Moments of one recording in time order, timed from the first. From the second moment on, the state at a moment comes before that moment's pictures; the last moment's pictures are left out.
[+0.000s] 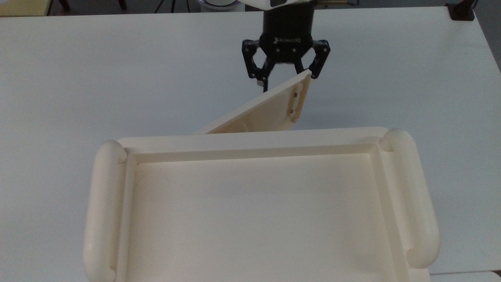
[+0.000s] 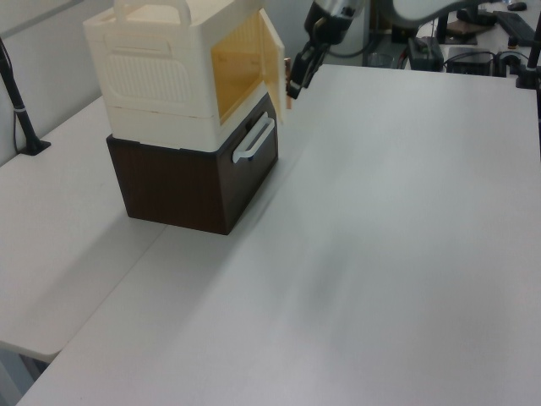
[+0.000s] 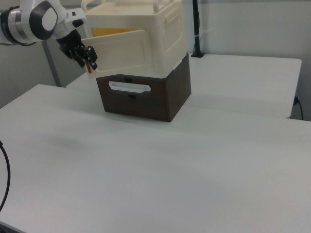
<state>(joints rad) 0.39 0.23 -0.16 -1.45 -0.05 2.09 0.25</state>
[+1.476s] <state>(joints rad) 0.07 0.01 -0.17 -1.46 -0.04 1.46 -0.03</state>
